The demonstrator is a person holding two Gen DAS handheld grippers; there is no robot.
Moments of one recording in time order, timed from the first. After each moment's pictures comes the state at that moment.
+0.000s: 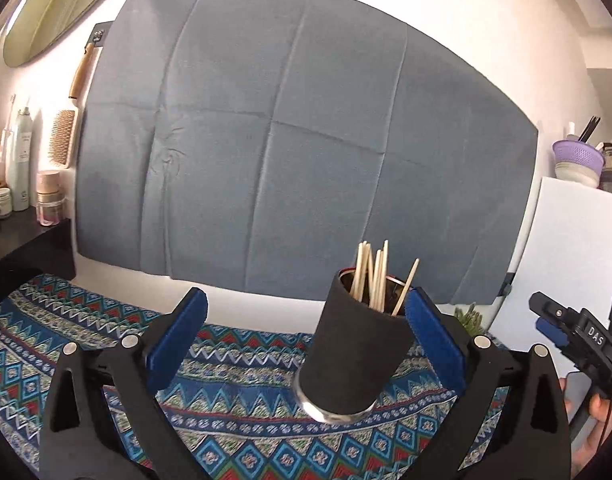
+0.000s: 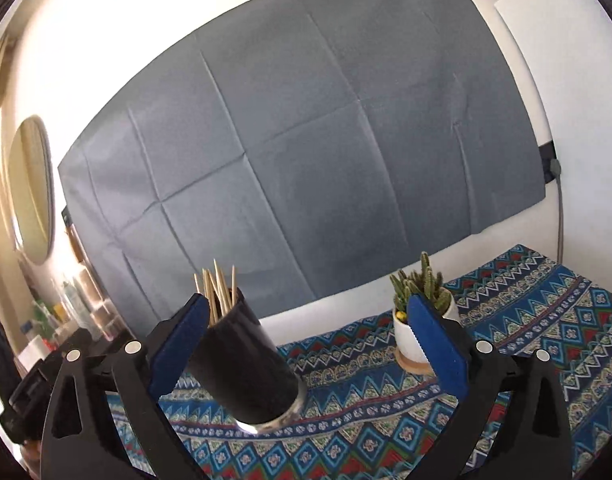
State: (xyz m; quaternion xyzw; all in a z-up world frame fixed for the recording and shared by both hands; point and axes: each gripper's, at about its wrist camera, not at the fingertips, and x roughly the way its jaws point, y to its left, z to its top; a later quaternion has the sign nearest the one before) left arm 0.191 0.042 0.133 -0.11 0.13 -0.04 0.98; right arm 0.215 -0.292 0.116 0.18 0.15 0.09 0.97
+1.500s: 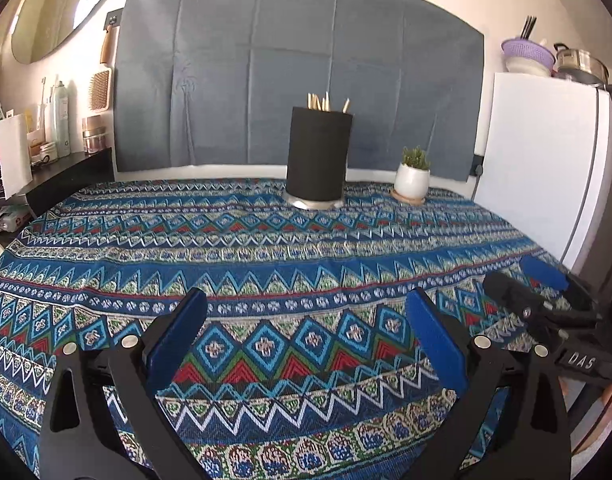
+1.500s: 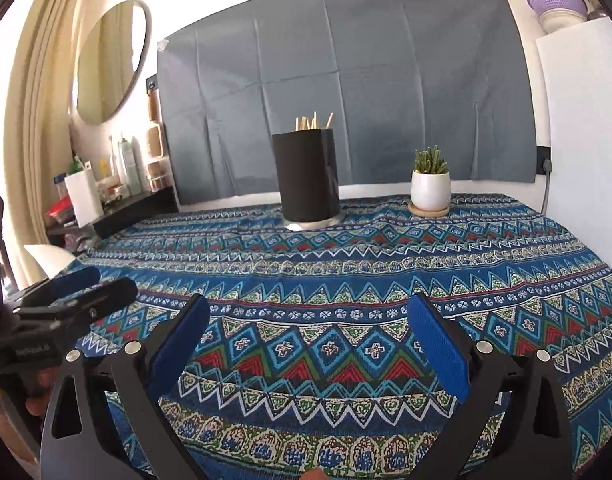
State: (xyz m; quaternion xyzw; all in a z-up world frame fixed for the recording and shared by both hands) left arm -0.031 -0.012 0.031 -0.02 0.25 -0.06 0.97; right arm -0.025 -0.228 0.023 0.03 0.20 0.15 0.97
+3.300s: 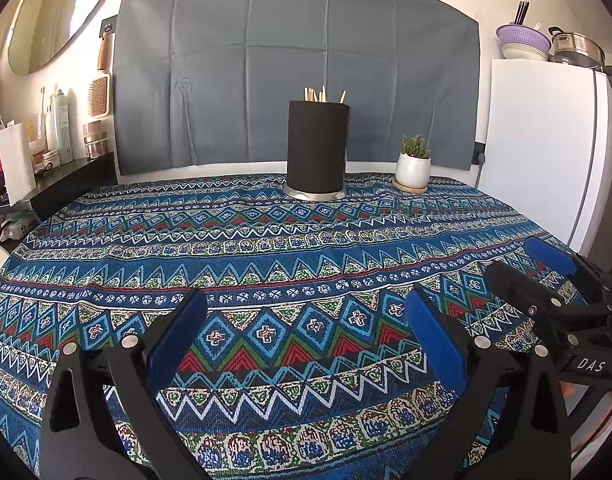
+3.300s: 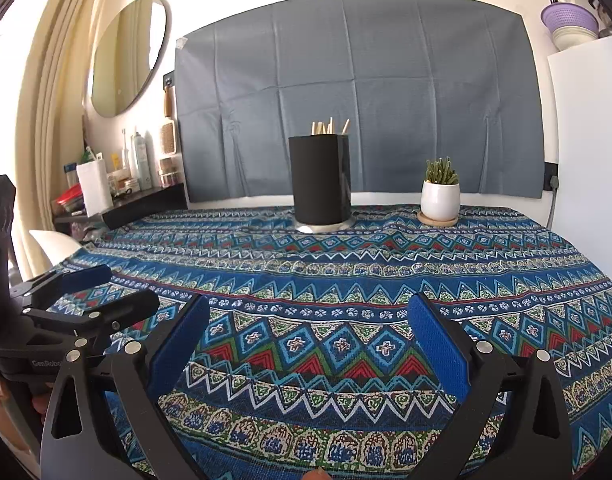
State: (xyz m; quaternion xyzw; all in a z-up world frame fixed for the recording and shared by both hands) left arm -0.037 -0.017 0.028 -0.01 0.23 -0.05 0.97; right arm -0.034 -0.220 0.020 0.01 0.18 0.17 0.97
